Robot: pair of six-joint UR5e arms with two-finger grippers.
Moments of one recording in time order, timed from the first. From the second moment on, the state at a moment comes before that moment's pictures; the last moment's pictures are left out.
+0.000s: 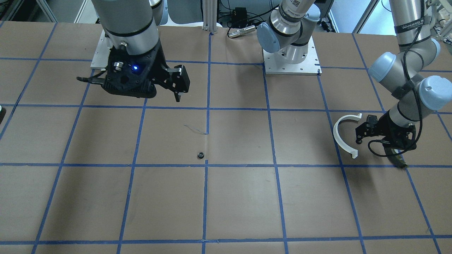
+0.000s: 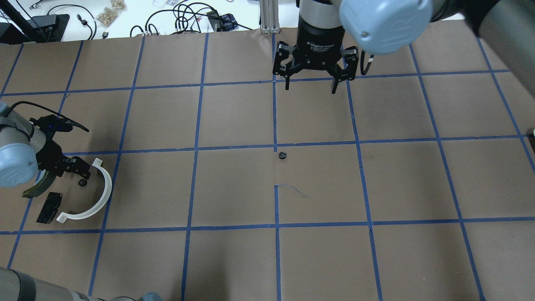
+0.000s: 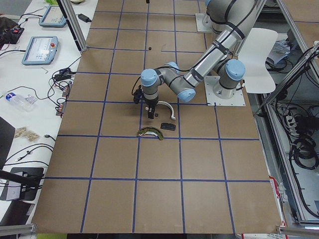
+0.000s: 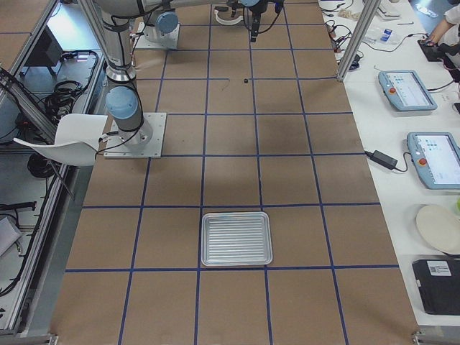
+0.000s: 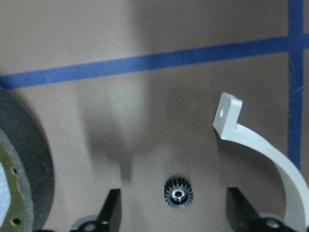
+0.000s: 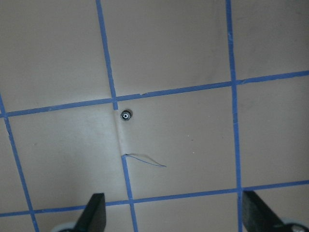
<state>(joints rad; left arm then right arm) -0.96 -1.84 -1.99 -0.88 1.65 0.75 1.78 -1.40 1.34 -1.46 -1.54 0.32</state>
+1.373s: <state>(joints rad) -1.64 -1.85 -1.72 -1.13 1.58 0.06 1.61 -1.58 1.54 -1.68 -1.59 0.15</state>
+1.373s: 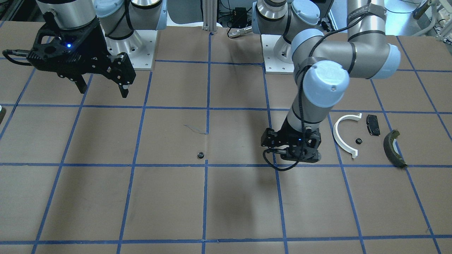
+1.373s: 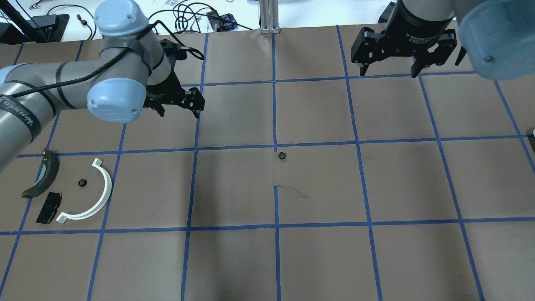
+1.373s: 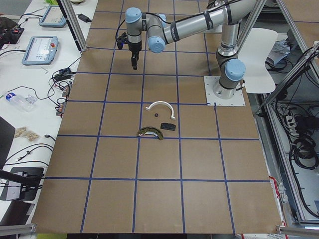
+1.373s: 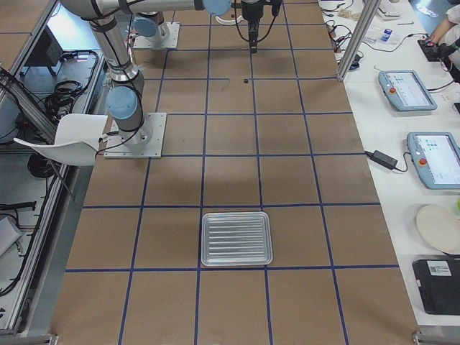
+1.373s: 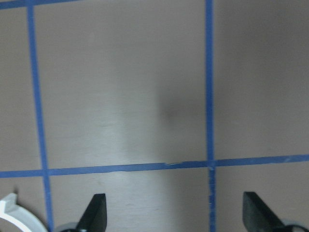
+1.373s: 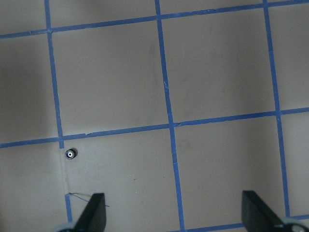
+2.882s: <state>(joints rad) -1.98 -2.13 -1.72 -0.80 1.49 -0.10 1.61 -1.58 1.55 -1.69 -1.58 0.14</state>
